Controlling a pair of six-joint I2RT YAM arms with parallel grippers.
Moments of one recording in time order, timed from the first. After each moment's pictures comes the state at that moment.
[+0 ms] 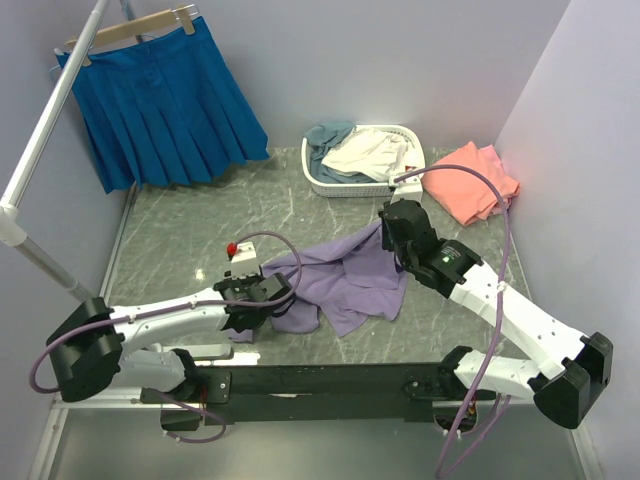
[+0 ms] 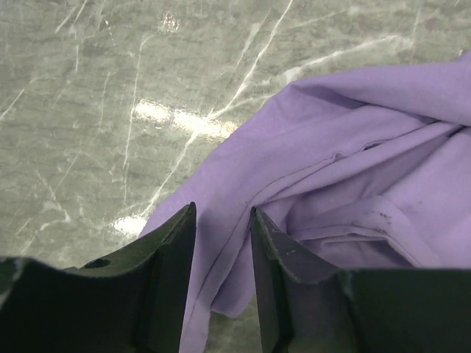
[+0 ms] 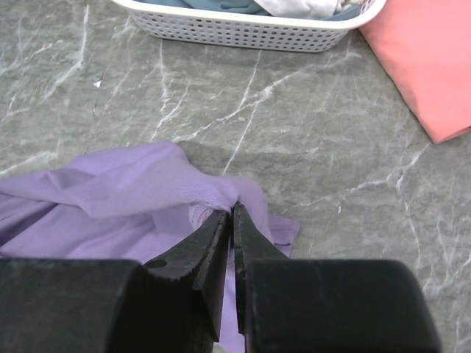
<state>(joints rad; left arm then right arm) -1.00 1.24 0.68 -0.66 -0.85 -1.14 0.70 1.10 1.02 -0.49 0.55 0.27</state>
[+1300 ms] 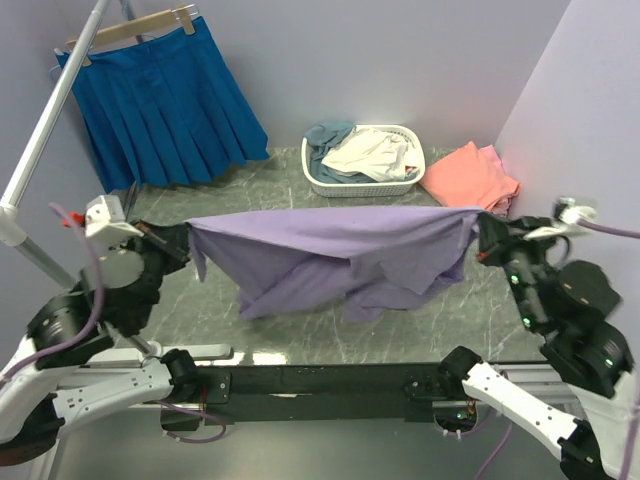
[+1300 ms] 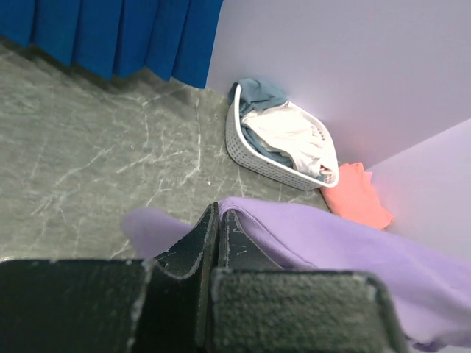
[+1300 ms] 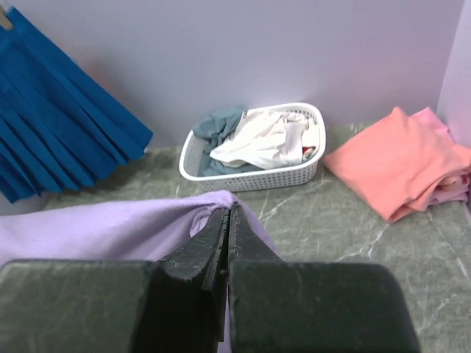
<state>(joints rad) -0.99 0.66 1.24 -0.81 -0.94 -0.83 0.68 0.59 1.25 -0.63 0.58 0.24</state>
